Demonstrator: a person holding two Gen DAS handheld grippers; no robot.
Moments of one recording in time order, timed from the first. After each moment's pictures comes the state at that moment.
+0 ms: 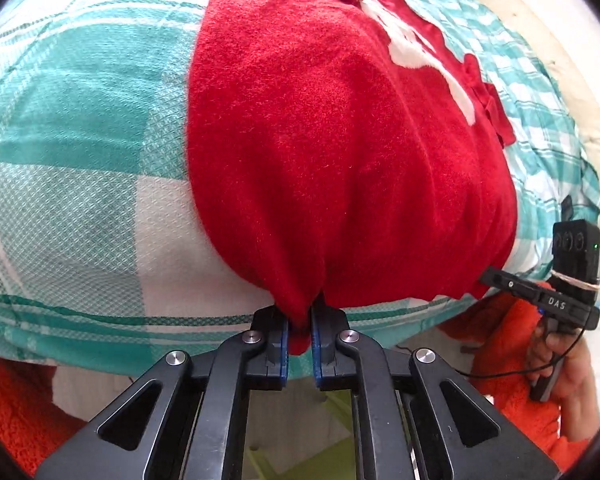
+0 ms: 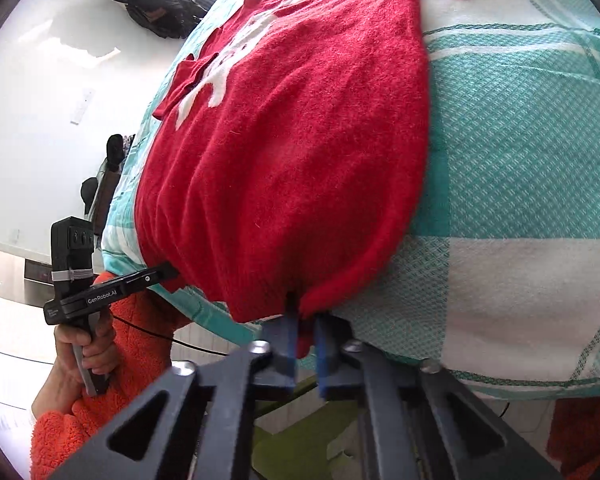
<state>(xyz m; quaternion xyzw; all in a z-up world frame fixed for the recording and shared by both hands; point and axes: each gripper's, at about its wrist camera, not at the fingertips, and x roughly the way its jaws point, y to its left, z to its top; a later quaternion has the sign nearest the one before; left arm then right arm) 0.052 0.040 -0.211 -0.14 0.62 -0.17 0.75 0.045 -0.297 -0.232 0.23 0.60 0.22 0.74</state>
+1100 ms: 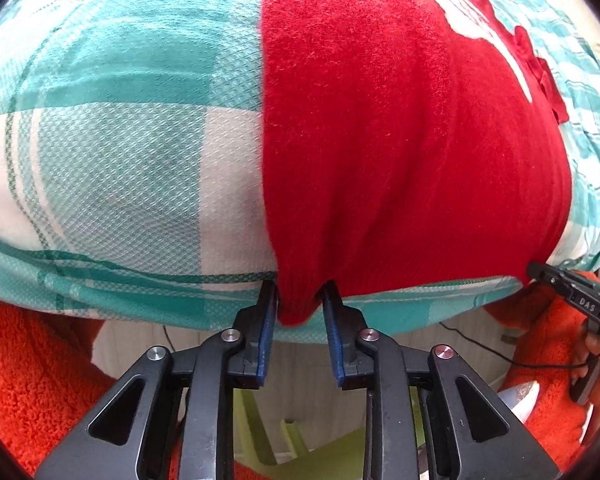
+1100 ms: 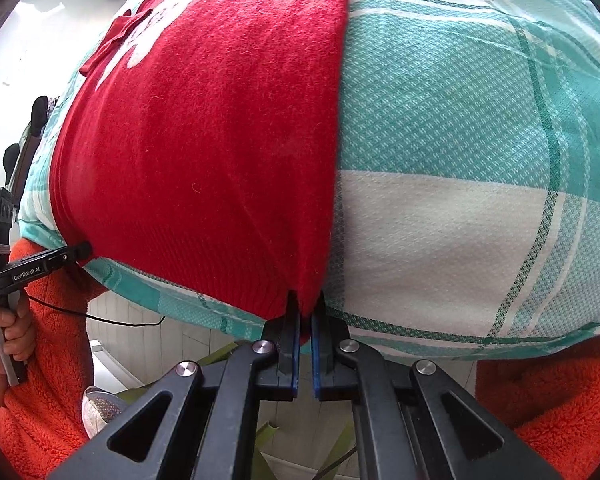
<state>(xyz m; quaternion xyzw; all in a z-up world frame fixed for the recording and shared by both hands) 0.038 0.061 -0.215 -0.07 0.68 -0.08 0.73 0.037 -0.296 -0.239 0.10 0.66 0.12 0.73</state>
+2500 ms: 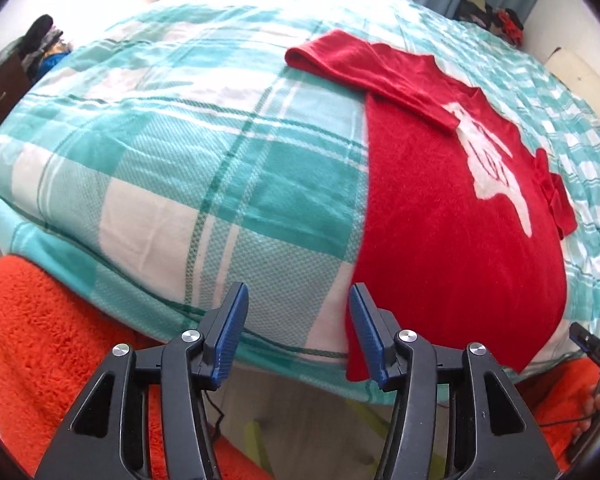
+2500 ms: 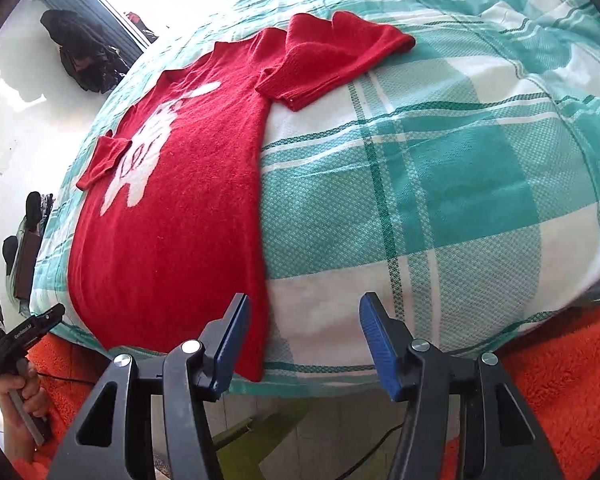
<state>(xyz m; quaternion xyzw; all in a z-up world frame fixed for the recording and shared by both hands) 0.020 0.127 -0.138 -0.10 0.52 0.04 0.85 0.024 -0.366 -0.175 0.17 0.55 0.03 0.82</state>
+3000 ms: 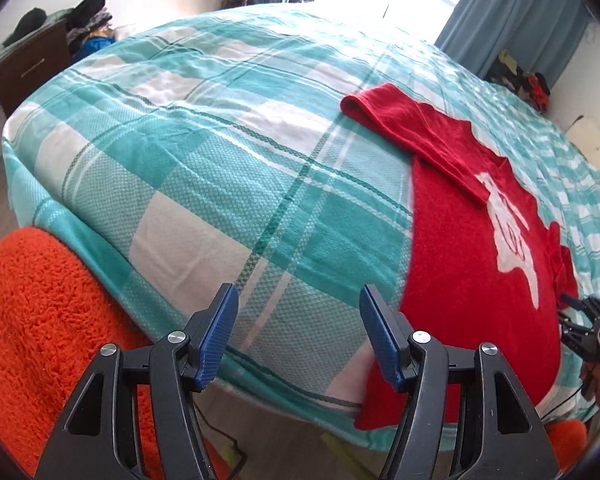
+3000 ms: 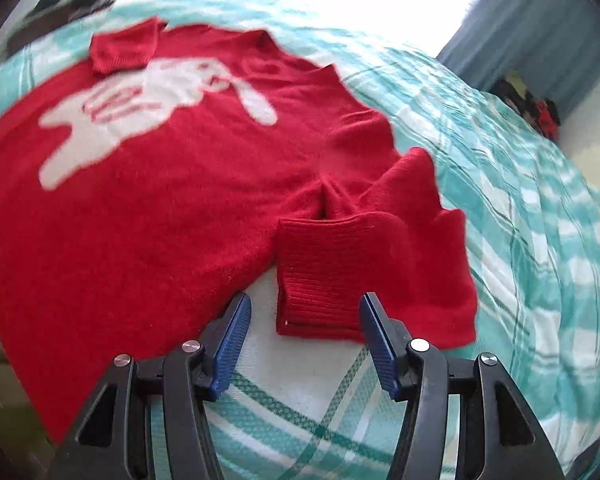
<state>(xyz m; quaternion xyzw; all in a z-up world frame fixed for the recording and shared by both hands) 0.028 0.161 -0.144 -0.18 0.47 0.09 0.86 0.168 -0.322 -0.190 -0.29 0.46 0.15 0.82</state>
